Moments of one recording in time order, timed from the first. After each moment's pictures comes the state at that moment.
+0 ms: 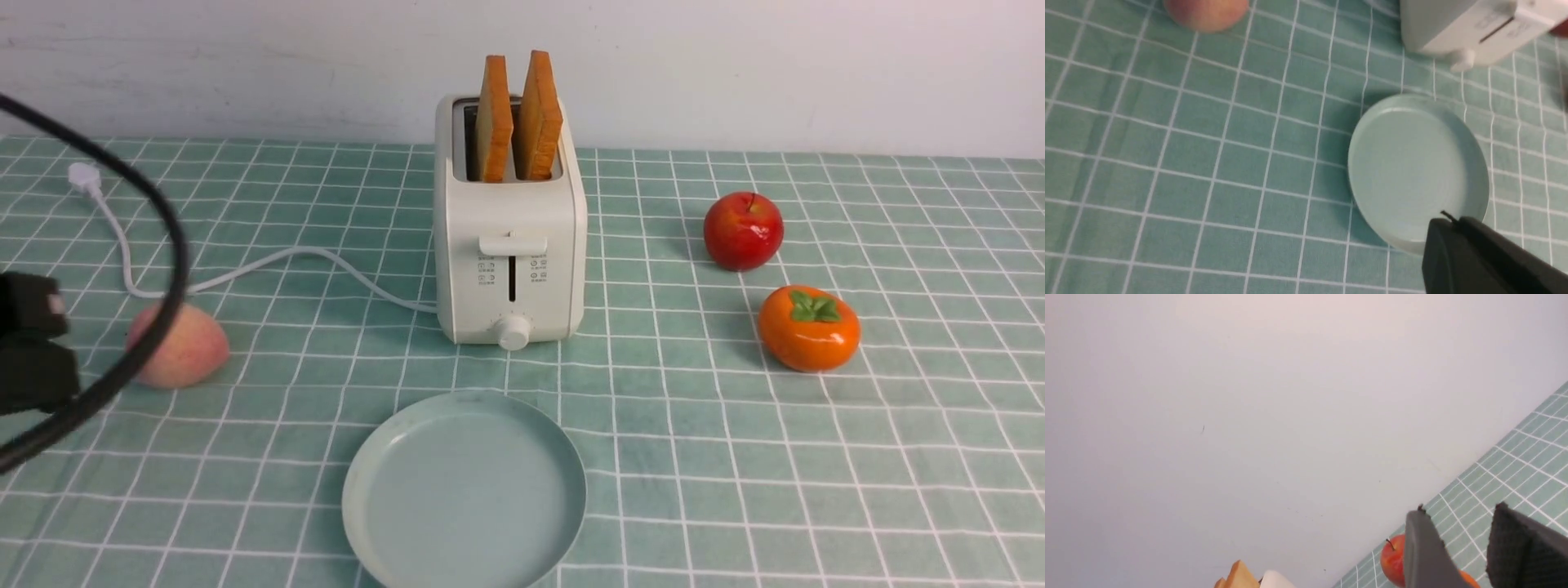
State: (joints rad) right arm -0.02 -0.02 0.03 0.48 -0.22 0.31; left arm -0.07 0.93 -0.97 -0.28 0.97 -0.27
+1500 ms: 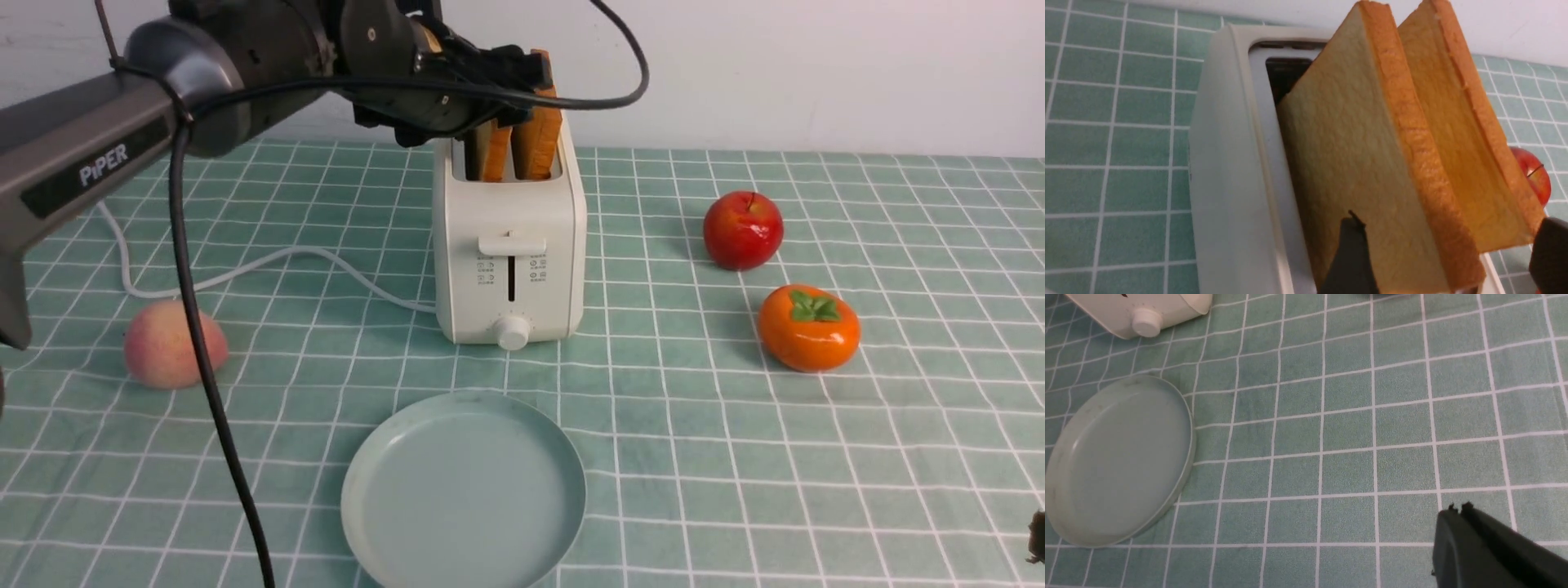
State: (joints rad) right arm 0.01 0.65 -0.50 0.41 0.67 -0.08; left arm -0.39 2.01 -1.86 -0.10 0.46 -0.38
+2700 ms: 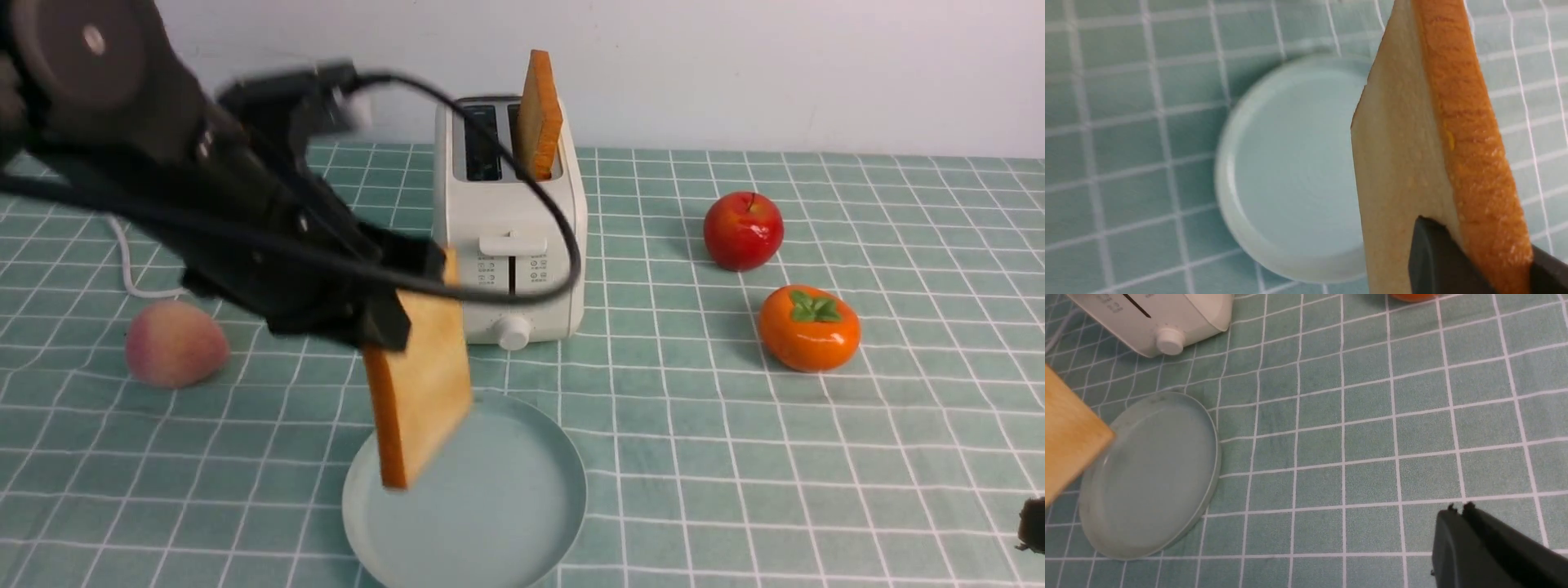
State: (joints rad) right arm 0.01 0.65 -0.50 0.48 0.65 -0.08; left arm -0.39 1.47 -1.20 -0.39 0.90 -0.08
